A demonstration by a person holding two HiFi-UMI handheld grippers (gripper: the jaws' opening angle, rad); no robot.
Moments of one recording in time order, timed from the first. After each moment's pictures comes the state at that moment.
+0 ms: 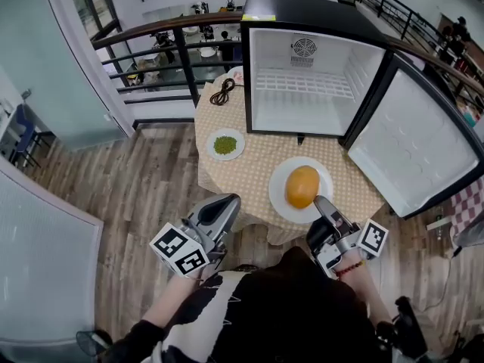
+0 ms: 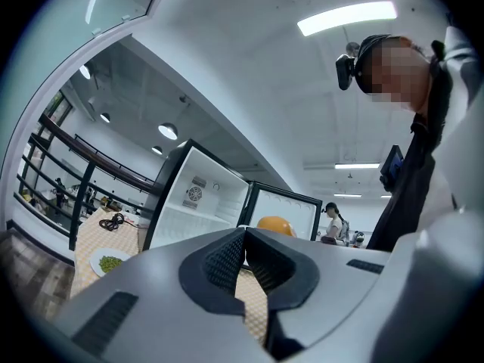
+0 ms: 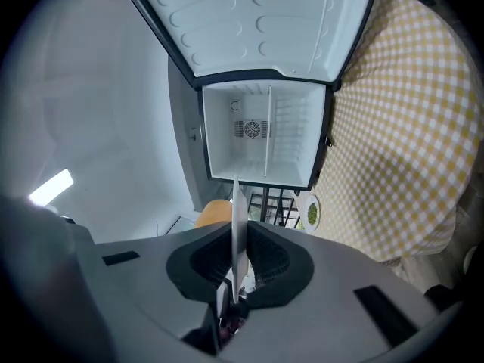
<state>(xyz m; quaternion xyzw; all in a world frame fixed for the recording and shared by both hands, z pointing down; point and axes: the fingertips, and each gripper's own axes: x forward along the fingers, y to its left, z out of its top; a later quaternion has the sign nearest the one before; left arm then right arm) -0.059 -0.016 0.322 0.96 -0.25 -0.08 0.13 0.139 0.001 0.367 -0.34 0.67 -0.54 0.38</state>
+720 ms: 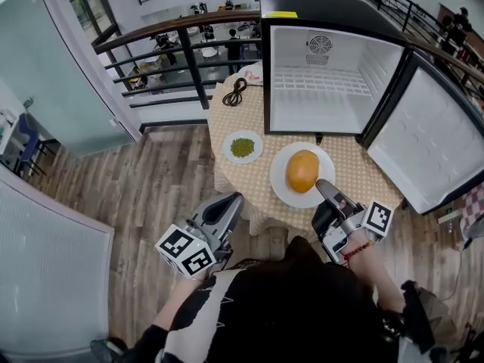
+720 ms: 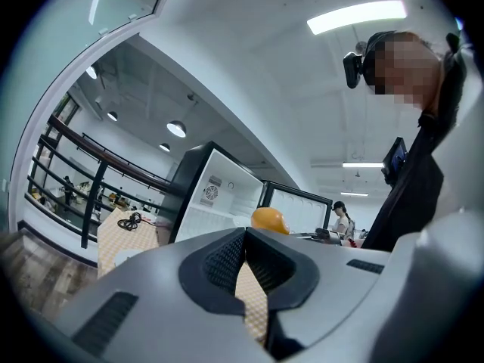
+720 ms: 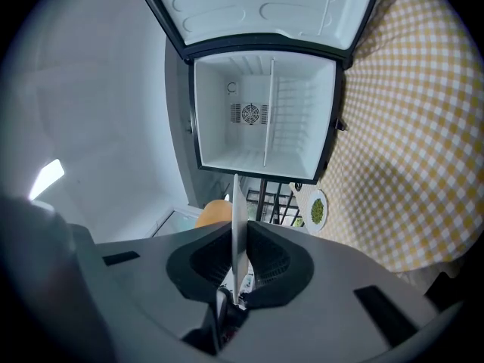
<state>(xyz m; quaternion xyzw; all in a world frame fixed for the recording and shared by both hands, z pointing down) -0.110 -0.067 0.342 0.95 -0.27 -0.06 0.15 0.089 -0.075 0.375 -0.35 0.68 -0.54 0.36</state>
